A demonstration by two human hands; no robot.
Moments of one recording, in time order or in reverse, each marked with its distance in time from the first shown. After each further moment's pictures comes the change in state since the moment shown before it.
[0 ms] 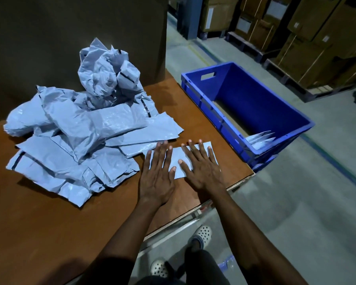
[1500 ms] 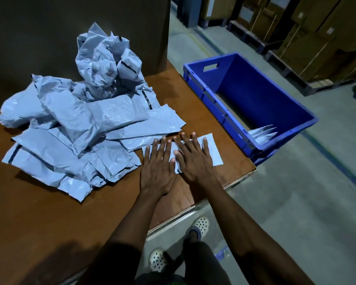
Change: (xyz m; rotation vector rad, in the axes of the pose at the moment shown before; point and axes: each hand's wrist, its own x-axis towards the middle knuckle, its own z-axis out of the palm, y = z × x) left_hand 0.007 -0.006 0.013 -0.079 -0.073 -0.095; right_hand 0.013 -0.029 0.005 -0.028 -0.010 -0.019
